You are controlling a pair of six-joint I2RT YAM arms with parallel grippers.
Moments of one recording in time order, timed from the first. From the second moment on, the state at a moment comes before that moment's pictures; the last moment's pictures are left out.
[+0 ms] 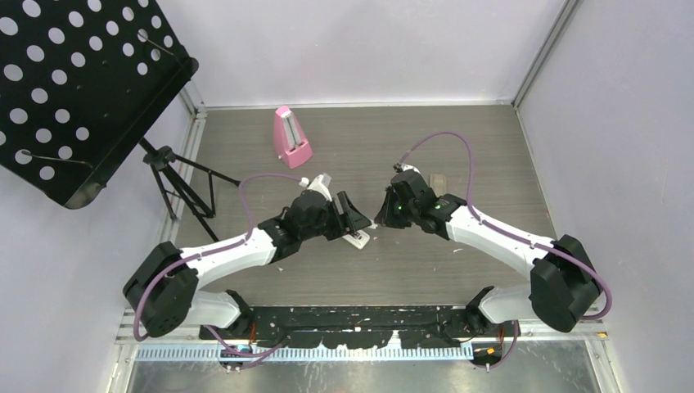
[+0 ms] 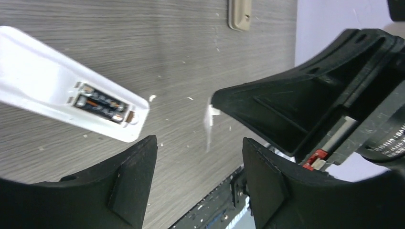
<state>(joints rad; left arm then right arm) -0.81 1.29 0.64 0.14 0.05 -1.04 0.70 1.33 0.86 -0.34 0.02 0.75</state>
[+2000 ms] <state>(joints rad) -0.67 1.27 0.94 0.01 1.13 -0.27 0.68 0.98 0.96 -0.45 -0.73 0.25</state>
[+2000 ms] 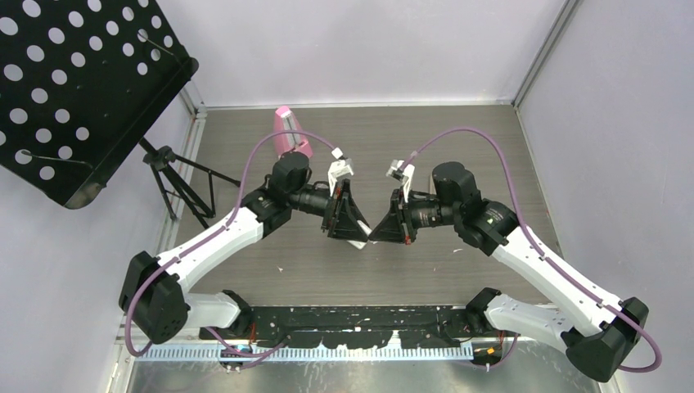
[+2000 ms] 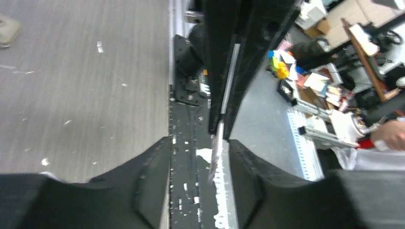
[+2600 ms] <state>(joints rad) -0.52 1.14 1.06 -0.39 0.43 -0.67 0.90 1.03 0.99 -0.42 -0.12 0.14</state>
